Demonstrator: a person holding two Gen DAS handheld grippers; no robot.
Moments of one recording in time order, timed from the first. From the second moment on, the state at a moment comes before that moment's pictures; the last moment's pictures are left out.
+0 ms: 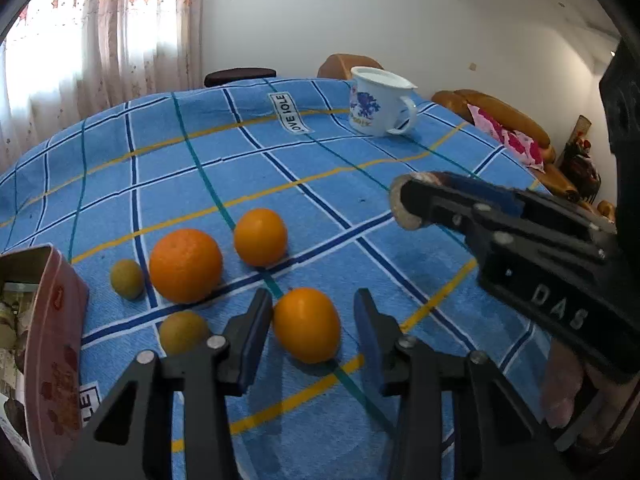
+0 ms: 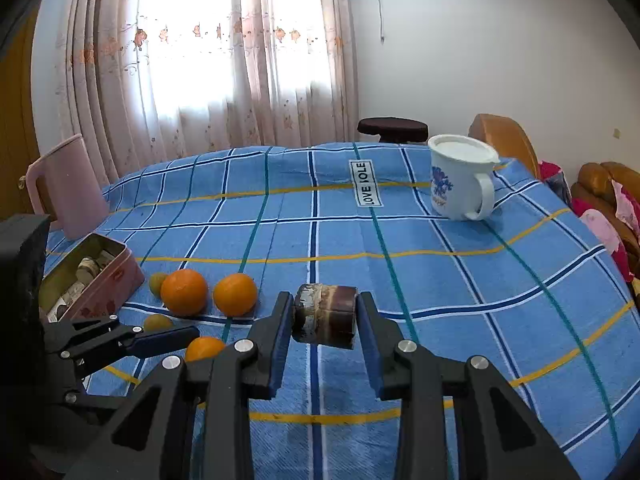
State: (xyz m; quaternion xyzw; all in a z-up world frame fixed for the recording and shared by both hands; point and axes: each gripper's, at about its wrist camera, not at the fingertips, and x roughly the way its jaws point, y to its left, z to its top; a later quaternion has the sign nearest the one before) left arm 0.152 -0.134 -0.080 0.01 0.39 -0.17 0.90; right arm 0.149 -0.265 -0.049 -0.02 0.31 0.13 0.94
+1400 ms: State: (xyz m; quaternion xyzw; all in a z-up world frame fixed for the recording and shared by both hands) left arm 0.112 -0.107 -0.051 -0.02 0.25 -0.12 0.96; right arm 0.121 -0.255 -0.041 -0.02 0.20 0.16 0.97
